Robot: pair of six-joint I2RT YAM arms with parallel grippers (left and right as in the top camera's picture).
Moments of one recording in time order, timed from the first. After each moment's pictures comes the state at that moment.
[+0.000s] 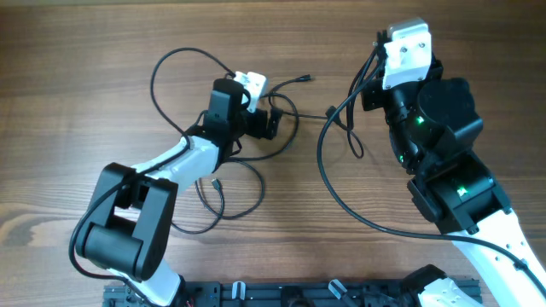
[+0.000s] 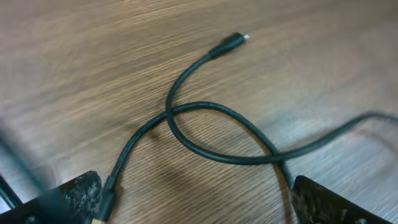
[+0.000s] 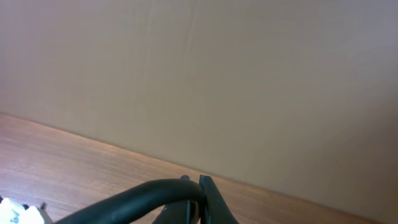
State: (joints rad) left arm -0.37 1.80 0.90 0.19 0.19 0.01; right arm 0.47 1.10 1.15 -0.15 0.33 -0.18
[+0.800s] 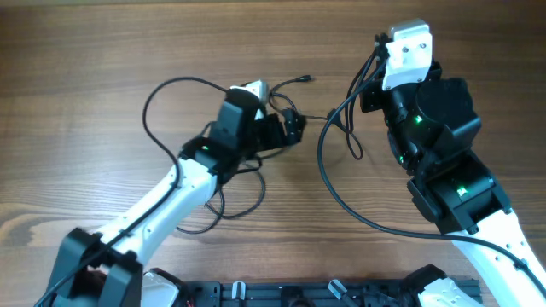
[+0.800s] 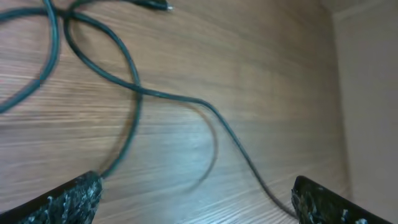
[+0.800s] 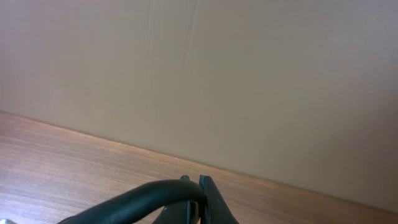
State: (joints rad) left arm -0.51 1.49 0.90 -0.12 0.27 -0.75; right arm 0.47 1.10 1.15 -0.18 0.32 -0.12
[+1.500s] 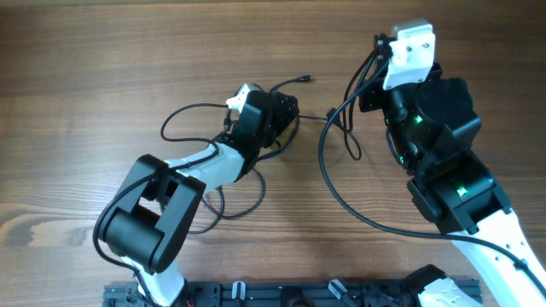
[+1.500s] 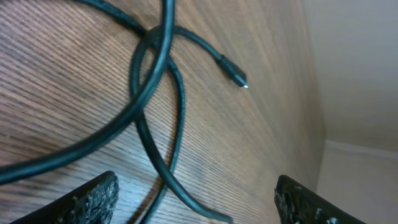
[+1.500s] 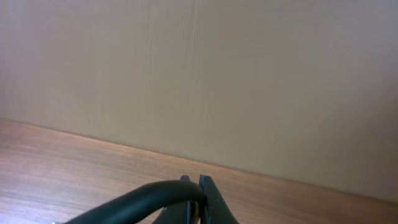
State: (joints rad) left arm -0.52 1.88 0.90 0.34 0.05 -1.28; right arm 0.47 1.10 1.15 -0.18 0.31 -0.07
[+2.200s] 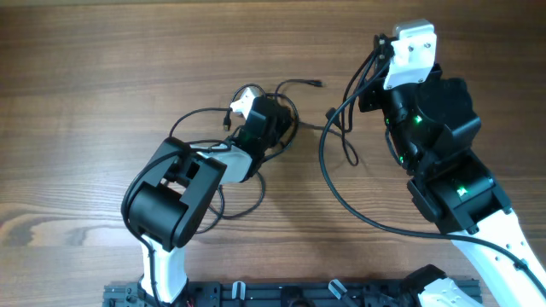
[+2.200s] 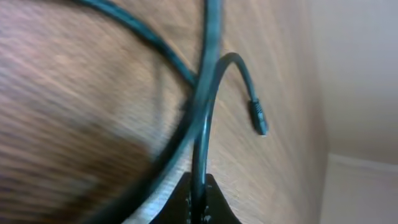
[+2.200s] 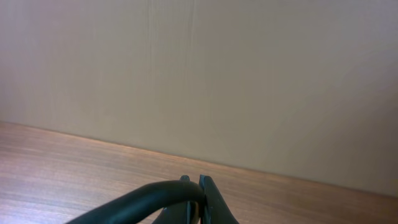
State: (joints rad) left arm -0.54 2.03 0.90 0.54 -0.01 -1.29; right arm 0.47 1.10 1.15 -0.18 0.31 -0.05
